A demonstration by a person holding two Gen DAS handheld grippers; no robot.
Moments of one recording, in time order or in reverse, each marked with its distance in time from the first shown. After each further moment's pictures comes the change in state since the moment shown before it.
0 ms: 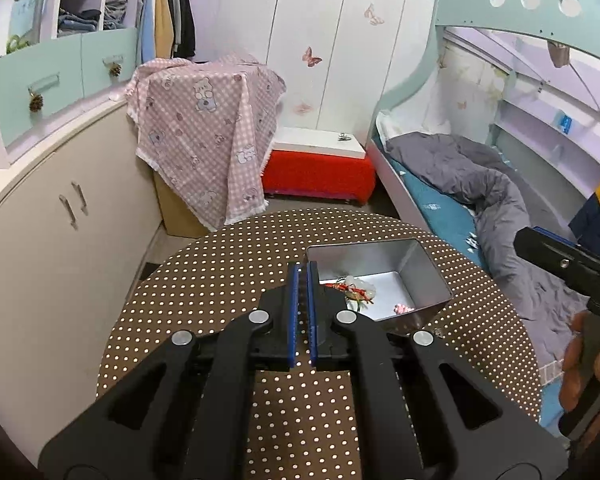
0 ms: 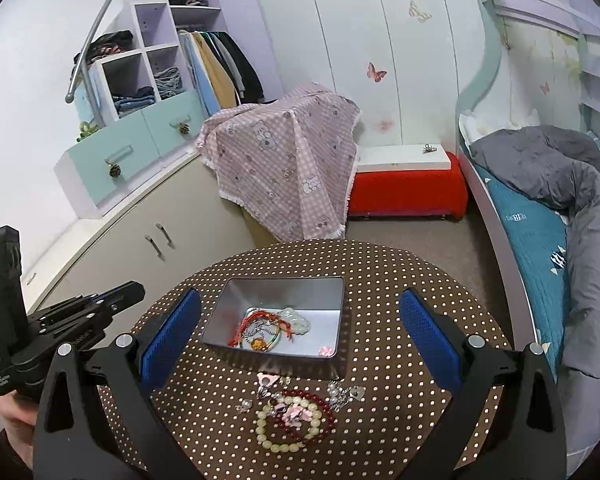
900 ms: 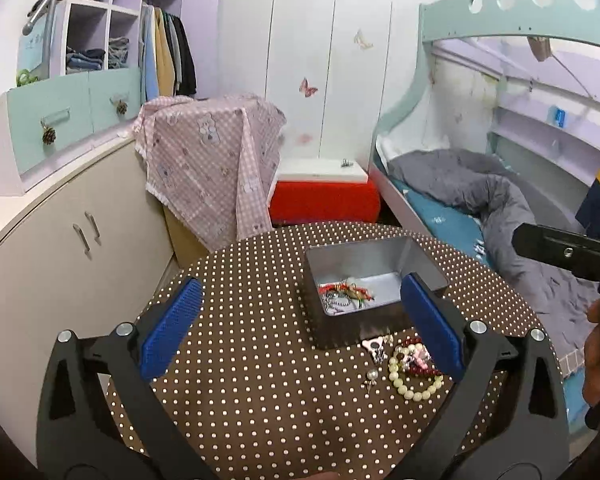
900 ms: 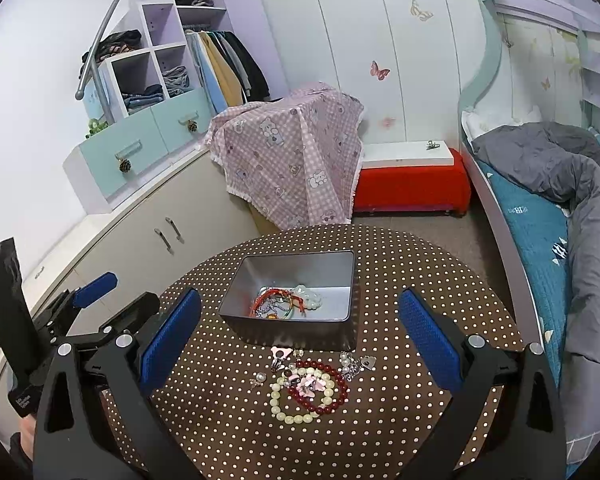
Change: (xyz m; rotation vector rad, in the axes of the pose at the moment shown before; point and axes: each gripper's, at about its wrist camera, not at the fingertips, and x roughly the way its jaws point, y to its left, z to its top) left arm -0.024 -0.011 -0.027 0.069 -0.125 0.036; right arm -0.018 0.007 -0.021 0.005 0.004 0.015
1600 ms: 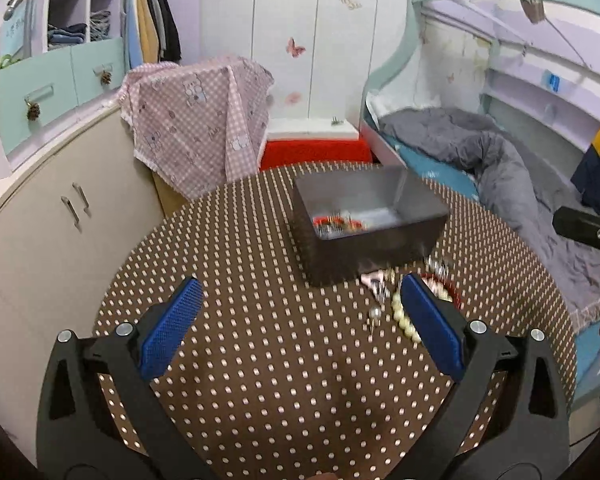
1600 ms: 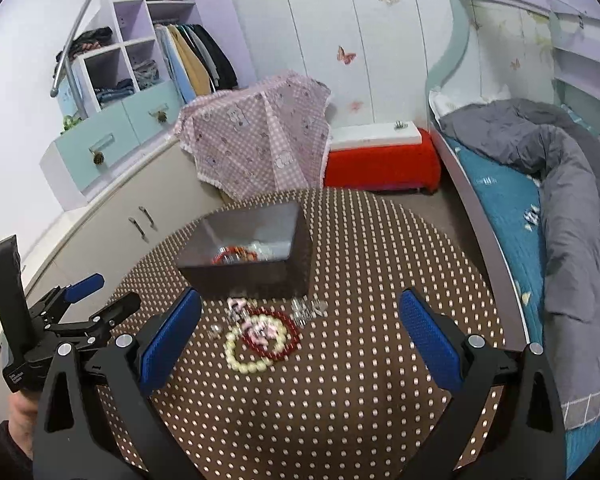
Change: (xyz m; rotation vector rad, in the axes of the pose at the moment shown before) left arm 0.016 -0.008 -0.045 0.053 0.147 -0.035; right arm -0.016 -0.034 -0.053 0.056 0.053 -0.098
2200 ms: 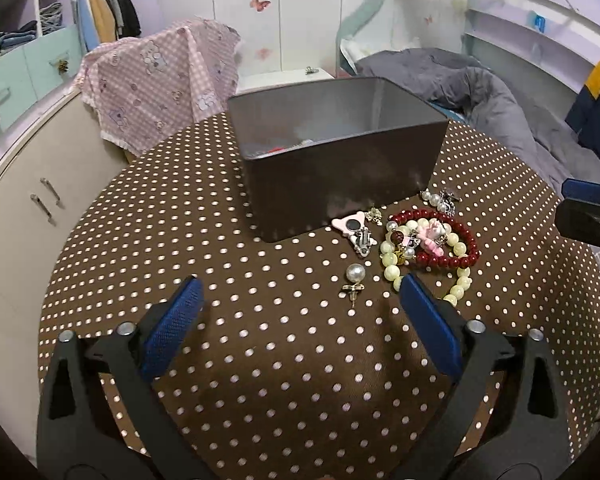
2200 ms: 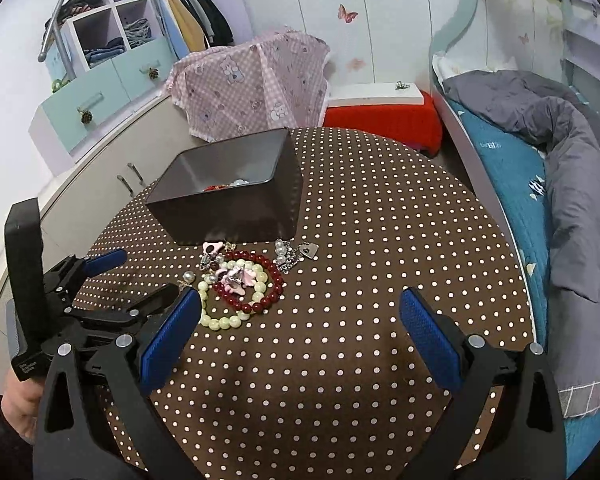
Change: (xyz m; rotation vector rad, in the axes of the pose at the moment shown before) left arm 0.063 -0.035 -0.021 0.118 0.162 -0.039; right arm 0.040 -0.009 -0.024 -0.018 0.136 -0.010
